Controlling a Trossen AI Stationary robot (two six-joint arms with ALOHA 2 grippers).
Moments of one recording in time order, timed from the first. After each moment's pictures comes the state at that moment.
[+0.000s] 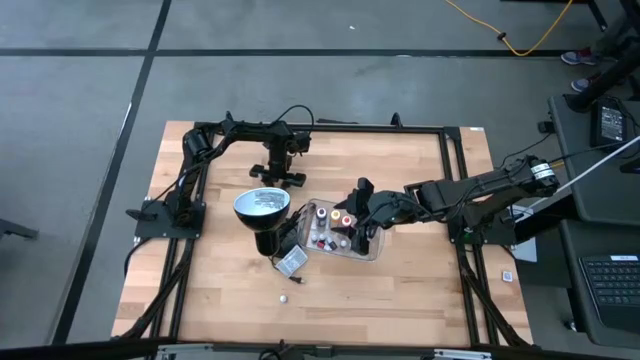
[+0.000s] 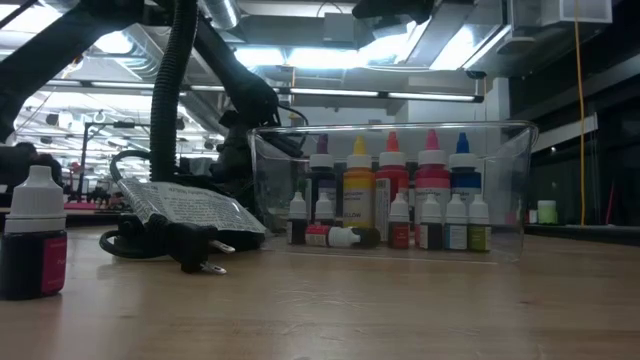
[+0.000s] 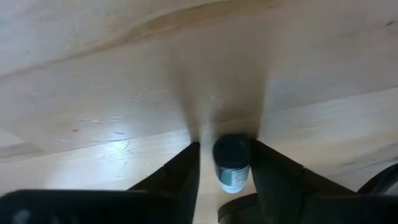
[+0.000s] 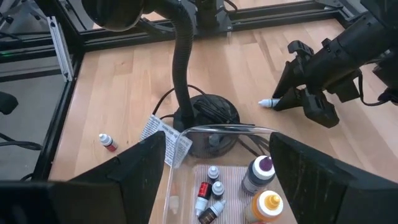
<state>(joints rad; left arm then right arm) 0.58 2.13 1.40 -1.14 0.40 -0.69 0.25 1.46 1.27 -0.40 0.27 0.28</state>
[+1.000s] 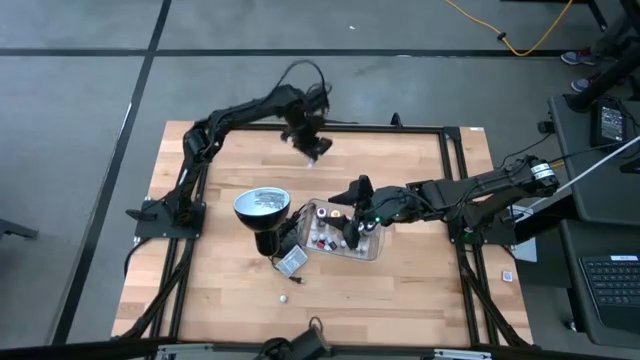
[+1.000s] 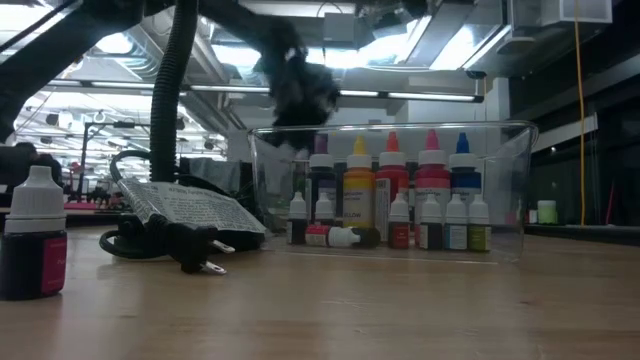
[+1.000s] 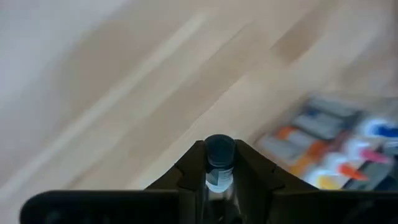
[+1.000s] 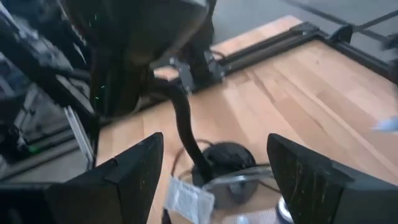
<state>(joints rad) 0.60 2.13 1.96 -1.23 0.44 -0.38 0.25 1.46 1.27 -0.23 0.35 0.49</state>
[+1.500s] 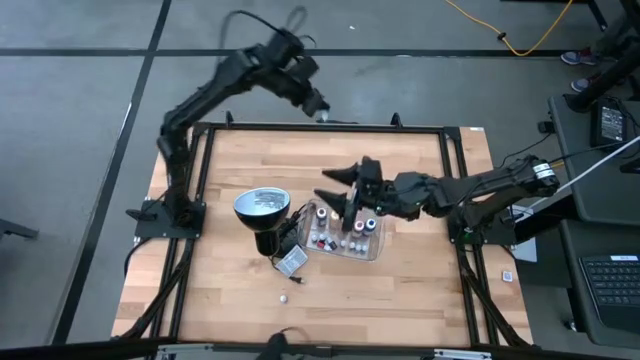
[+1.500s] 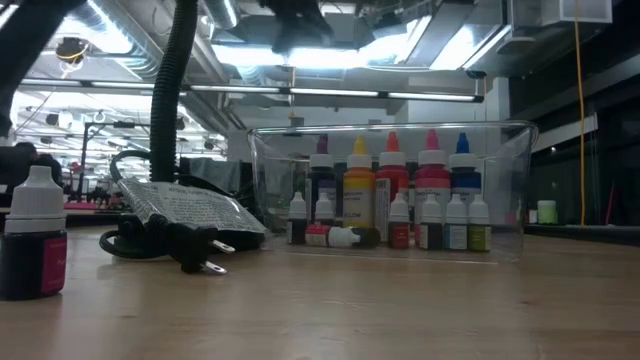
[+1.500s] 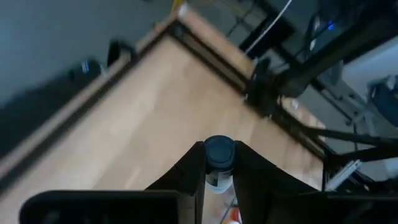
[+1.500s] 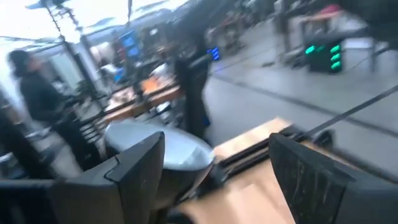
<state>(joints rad) 0.61 1.89 2.27 -1.08 0.43 -0.29 0.25 1.45 1.31 0.14 0.53 0.36</state>
